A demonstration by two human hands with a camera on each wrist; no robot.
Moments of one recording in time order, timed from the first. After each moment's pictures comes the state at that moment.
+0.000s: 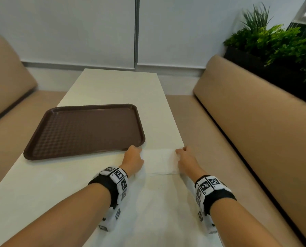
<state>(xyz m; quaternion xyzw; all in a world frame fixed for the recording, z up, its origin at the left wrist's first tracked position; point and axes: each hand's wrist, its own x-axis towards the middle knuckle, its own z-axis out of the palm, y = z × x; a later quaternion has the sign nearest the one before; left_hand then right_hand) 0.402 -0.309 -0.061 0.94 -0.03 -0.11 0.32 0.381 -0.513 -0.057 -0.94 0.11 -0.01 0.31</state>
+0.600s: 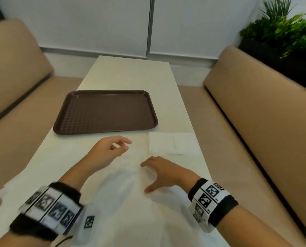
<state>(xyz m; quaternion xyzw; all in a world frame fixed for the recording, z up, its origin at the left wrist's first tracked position) 0.275 -0.190 0.026 0.87 -0.05 -0.06 0.49 0.283 -0.409 -0.021 -0.92 -0.25 0.25 0.15</state>
